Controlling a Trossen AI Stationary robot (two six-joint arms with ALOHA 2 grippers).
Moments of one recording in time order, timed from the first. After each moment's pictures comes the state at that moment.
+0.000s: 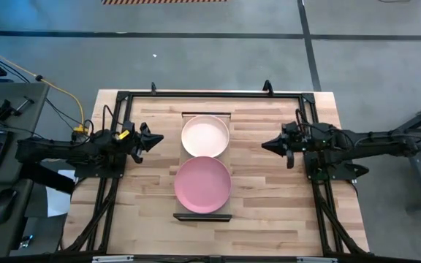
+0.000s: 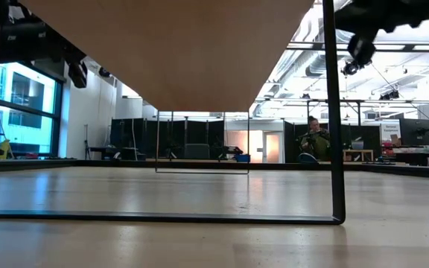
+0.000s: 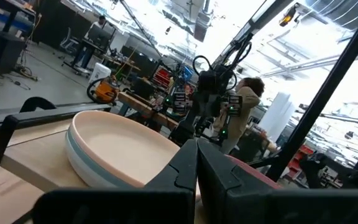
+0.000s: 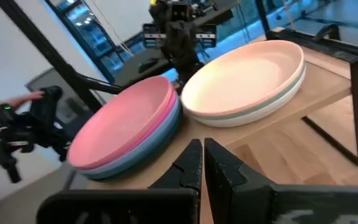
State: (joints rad) left arm 0.07 0.37 0.01 0.59 -0.10 -0.49; right arm 0.02 0.57 0.48 -0.06 0.01 0.48
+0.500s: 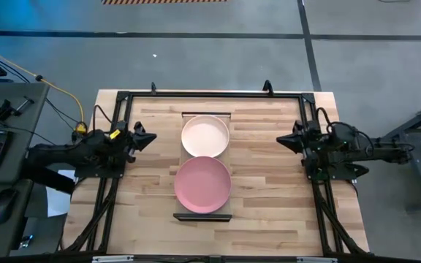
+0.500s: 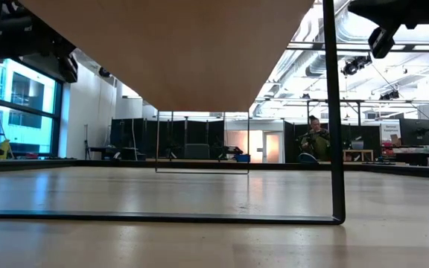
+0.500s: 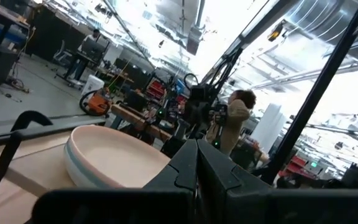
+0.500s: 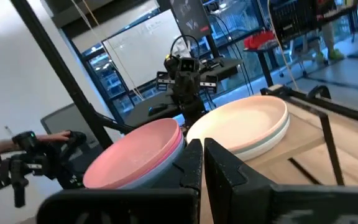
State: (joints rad) left arm 0.07 0.08 0.01 0.37 -0.10 -0.49; right arm 0.02 0.24 0.36 -0.06 0.06 0.44
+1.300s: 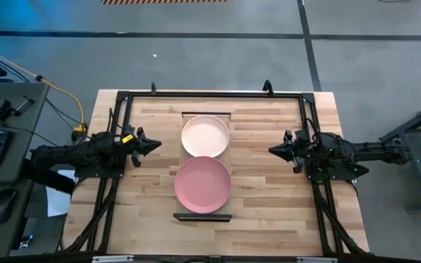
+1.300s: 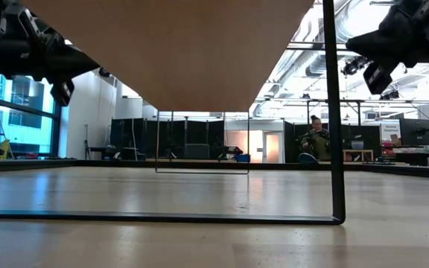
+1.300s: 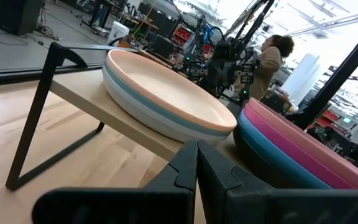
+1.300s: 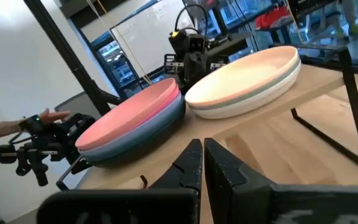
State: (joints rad) left arm 0.07 0.01 0.01 0.02 -0.09 -0.49; right arm 0.02 0.20 0.11 0.14 -0.01 0.47
